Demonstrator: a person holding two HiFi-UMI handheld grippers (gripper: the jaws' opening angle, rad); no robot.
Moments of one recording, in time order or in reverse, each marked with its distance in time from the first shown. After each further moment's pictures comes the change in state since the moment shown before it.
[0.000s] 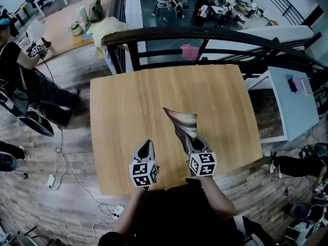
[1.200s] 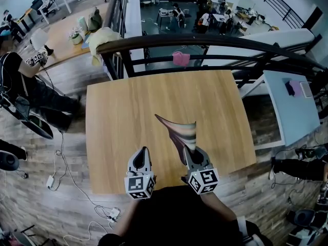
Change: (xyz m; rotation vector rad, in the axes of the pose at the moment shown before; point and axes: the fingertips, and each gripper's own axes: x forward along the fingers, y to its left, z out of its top) left arm -0.045 -0.096 0.037 0.071 -0.220 0.021; right arm -0.111 -0.018 0.058 -0.009 -0.248 0.131
